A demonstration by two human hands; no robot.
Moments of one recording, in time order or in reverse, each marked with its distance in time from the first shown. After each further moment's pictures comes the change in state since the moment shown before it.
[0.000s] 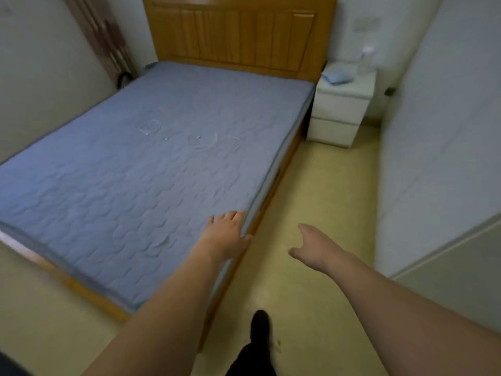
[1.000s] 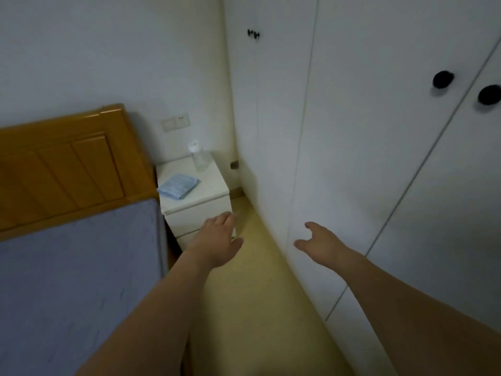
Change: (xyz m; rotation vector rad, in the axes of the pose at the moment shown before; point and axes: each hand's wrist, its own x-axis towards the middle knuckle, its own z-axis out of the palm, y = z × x) left_hand 0.700 0.335 -0.323 0.200 0.094 0.831; right_hand 0.398 0.246 -0.493 0.575 0.558 0.599
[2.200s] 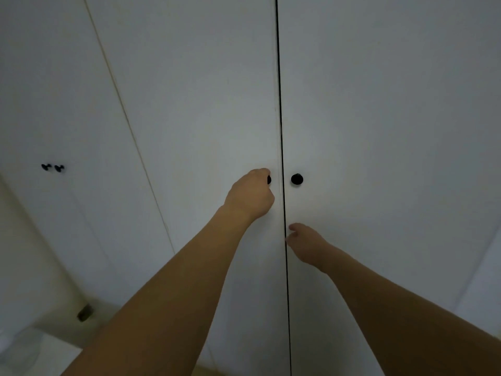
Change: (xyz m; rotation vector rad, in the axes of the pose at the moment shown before) left_hand 0.151 0.263 -0.202 -0.220 0.242 0.947; right_hand -0.037 -0.011 -0.155 0.408 0.776 0.415
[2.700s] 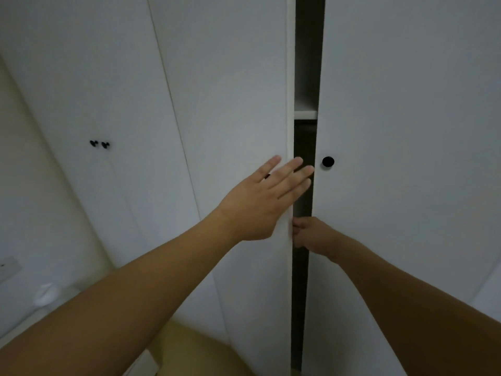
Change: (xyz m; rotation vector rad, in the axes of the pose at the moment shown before) left_hand -0.116 -0.028 -0.047 0.881 0.081 0.631; right_hand -0.057 -0.033 0.032 0.019 -0.211 -0.149
